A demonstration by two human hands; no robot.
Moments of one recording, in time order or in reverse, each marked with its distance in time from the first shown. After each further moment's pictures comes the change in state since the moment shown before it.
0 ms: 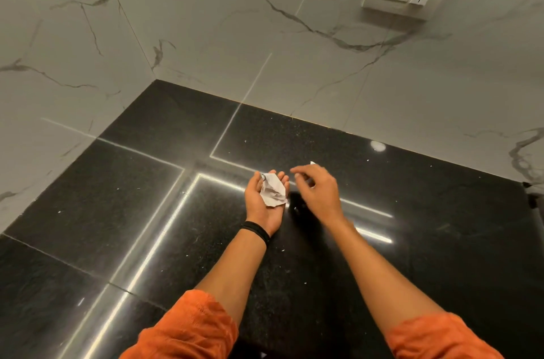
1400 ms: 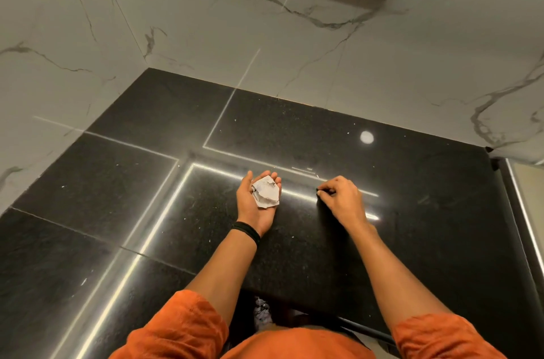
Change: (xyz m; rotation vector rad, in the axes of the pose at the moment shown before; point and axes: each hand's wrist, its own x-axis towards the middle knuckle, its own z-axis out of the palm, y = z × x) left_hand -0.073 -0.032 -0.046 0.057 -0.023 -0.028; right_hand -0.106 0.051 -0.059 -0.262 -0.116 0.237
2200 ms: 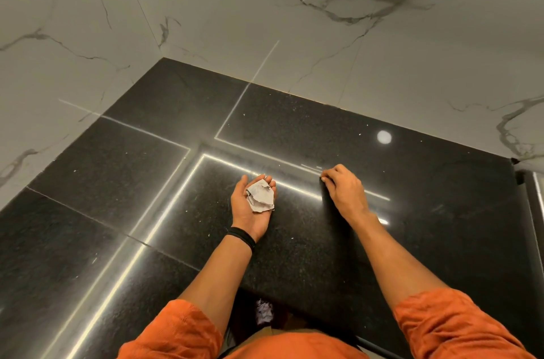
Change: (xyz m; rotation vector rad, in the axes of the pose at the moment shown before) left_hand 0.004 -0.002 -0.017 -0.066 0.064 0.066; right_hand 0.035 0.011 0.005 -0.113 0.031 -0.239
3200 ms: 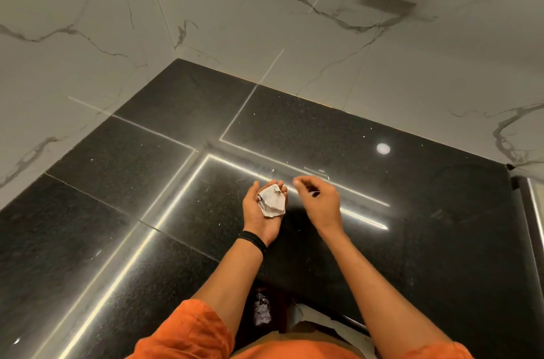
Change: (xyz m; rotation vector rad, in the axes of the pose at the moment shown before) left_hand -0.033 -0.011 -0.014 -0.008 -0.072 -0.027; right_hand -0.050 -0.112 0.004 0.647 0.133 0.158
